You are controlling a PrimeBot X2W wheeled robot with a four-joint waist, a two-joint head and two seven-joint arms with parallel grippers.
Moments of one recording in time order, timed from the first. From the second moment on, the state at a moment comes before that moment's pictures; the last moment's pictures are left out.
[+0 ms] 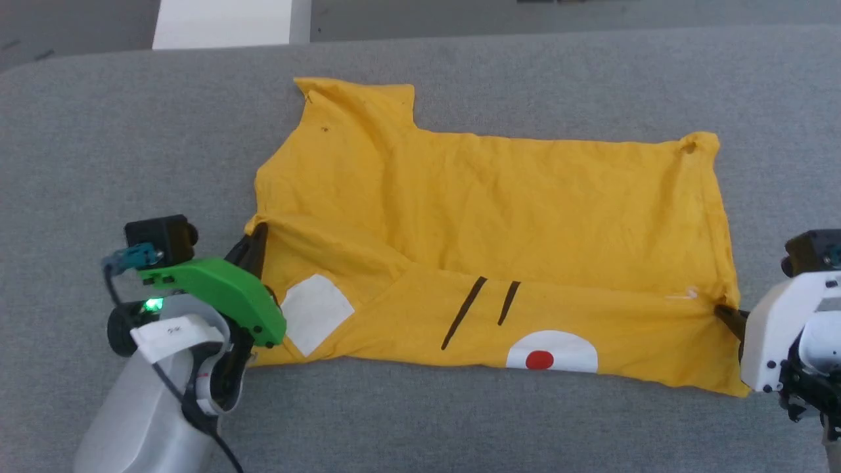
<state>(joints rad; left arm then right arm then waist) -0.32 0.35 -0.31 0.08 -0.70 0.16 0.20 -0.19 -0.32 -0.09 0.06 0.45 0.13 0.84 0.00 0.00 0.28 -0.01</state>
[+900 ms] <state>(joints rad) -0.18 0.38 -0.32 0.06 -0.71 0.29 0.31 -0.06 -0.16 -0.27 -0.10 0.45 0.13 0.75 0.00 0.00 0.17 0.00</state>
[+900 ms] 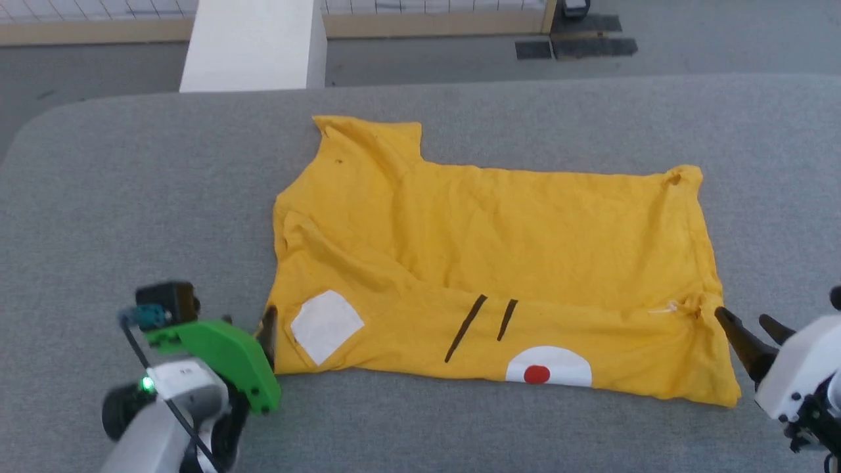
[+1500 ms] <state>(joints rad) -0.18 0.40 -0.36 0.16 -0.75 0.33 0.49 -0.01 -0.08 -0.32 -0.25 0.43 0.13 0.79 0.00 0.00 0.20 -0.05</state>
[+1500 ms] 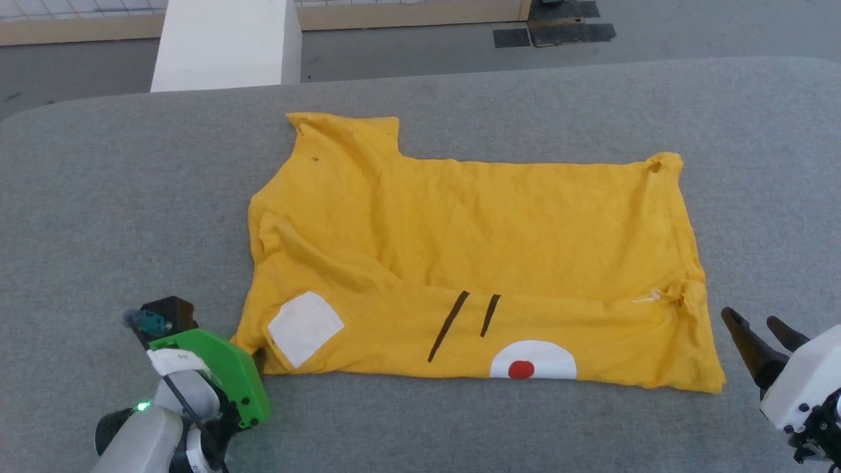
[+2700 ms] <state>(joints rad) -0.03 0.36 -0.28 -0.11 -0.80 0.37 0.37 -0.08 -0.19 -0.16 0.07 0.29 0.13 0.79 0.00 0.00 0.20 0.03</state>
